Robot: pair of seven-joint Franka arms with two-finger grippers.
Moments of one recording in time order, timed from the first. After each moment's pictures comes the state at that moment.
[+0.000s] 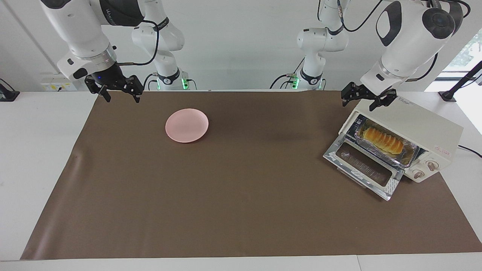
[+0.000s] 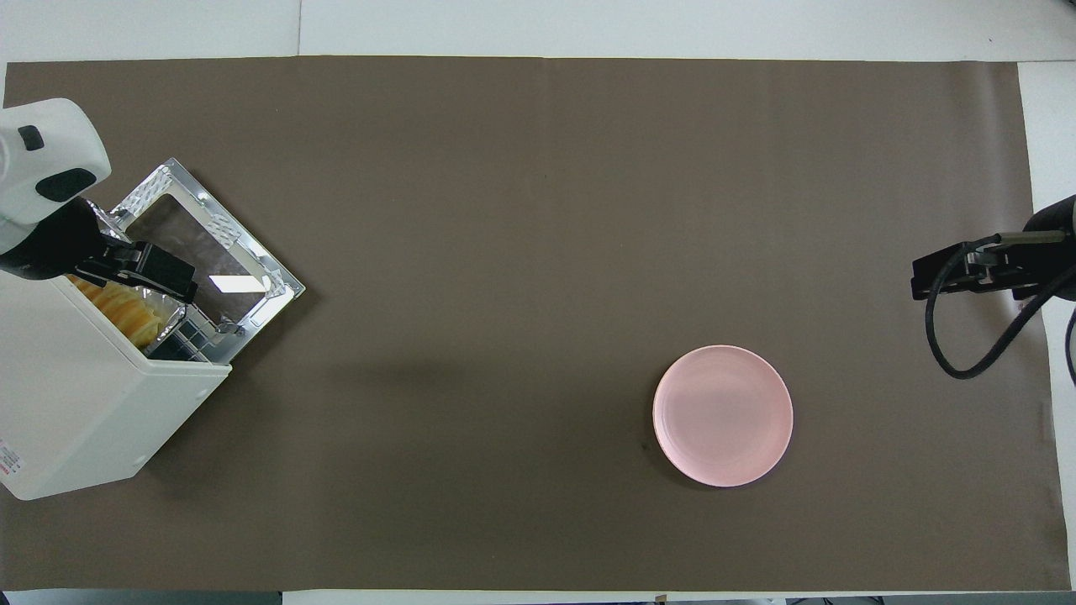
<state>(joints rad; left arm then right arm) -0.15 0.06 0.02 -1.56 -0.03 1.44 0.14 -0.13 -0.05 0.15 -1.67 -0.02 1.52 0.05</state>
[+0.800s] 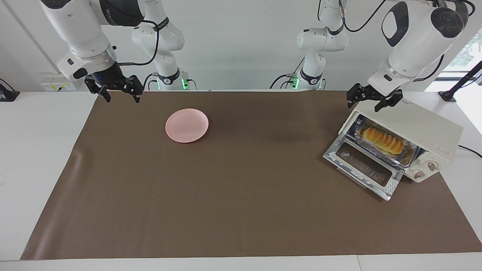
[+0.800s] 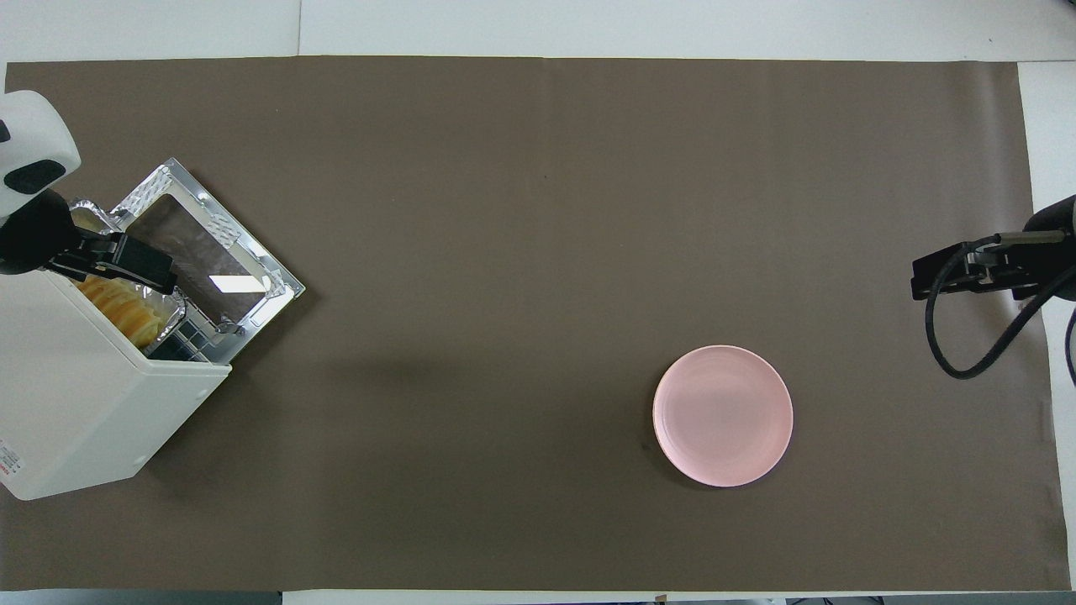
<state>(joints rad) -0.10 0.06 0.02 -1.56 -0.03 1.48 0.13 -0.13 -0.05 0.15 -1.67 -0.02 1.52 0.05</state>
